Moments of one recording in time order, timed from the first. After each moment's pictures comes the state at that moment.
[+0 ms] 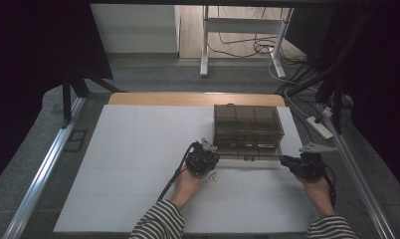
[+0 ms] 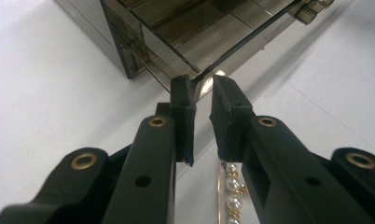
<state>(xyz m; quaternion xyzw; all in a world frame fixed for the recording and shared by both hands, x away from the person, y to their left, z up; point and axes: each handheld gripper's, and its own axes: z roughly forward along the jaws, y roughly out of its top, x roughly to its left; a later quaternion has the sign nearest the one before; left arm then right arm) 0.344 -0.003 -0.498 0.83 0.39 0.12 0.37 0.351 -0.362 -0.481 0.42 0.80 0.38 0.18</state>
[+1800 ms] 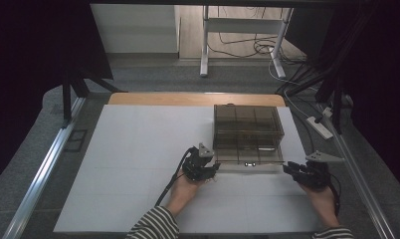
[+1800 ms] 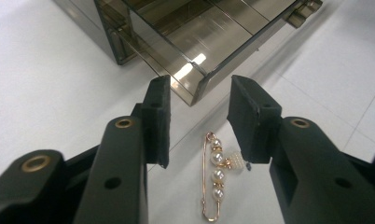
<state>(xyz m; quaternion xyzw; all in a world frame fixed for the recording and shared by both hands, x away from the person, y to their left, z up) 0.327 0.006 -0.498 0.83 0.38 0.12 0.38 0.328 -0.373 -0.488 0.44 0.78 0.40 0.18</state>
